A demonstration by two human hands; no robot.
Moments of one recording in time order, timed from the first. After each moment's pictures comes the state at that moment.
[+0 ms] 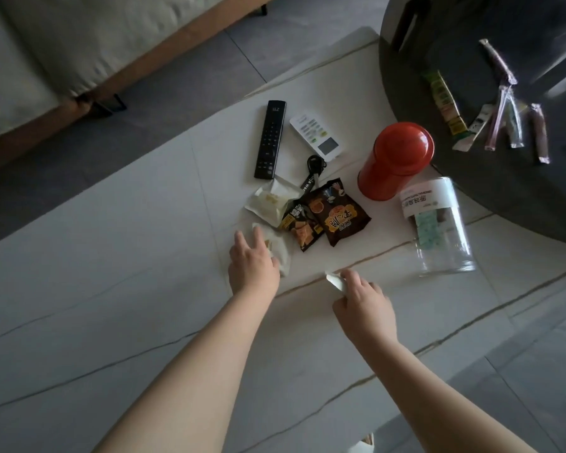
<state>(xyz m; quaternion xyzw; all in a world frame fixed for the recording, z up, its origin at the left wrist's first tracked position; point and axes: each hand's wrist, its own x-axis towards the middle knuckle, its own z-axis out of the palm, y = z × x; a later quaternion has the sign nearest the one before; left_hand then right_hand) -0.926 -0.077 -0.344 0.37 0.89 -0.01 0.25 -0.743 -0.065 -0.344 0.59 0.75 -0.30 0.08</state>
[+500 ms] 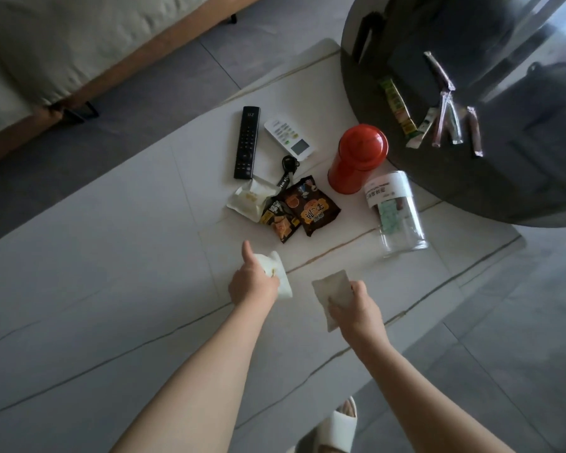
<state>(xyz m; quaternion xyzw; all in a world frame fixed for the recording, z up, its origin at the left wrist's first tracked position) -0.890 -0.100 -0.314 0.26 0.88 0.02 0.39 -0.712 -0.100 -0.303 0.70 0.54 -0.48 0.00</state>
